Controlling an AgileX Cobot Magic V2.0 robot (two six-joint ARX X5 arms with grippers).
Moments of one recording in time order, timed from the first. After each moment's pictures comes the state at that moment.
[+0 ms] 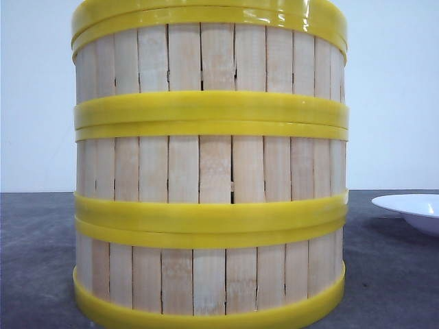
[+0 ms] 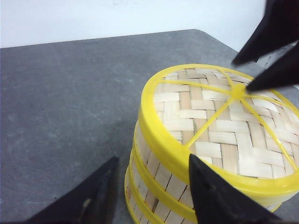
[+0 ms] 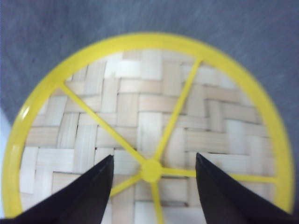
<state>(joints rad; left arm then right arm) -0.47 0.45 0.76 -0.62 0.19 -0.10 0.91 1.51 1.73 -1.11 0.02 0.00</state>
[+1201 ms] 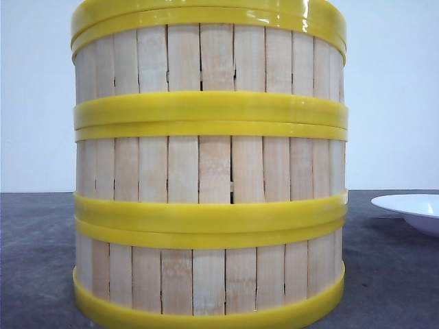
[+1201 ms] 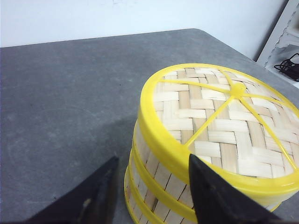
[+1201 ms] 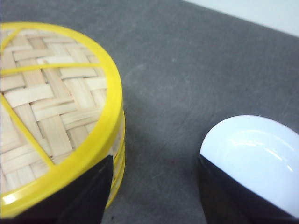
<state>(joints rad) -0.47 0.45 0.76 -0.62 0.19 -0.10 0.91 0.78 0.99 -0.82 0.44 0.29</state>
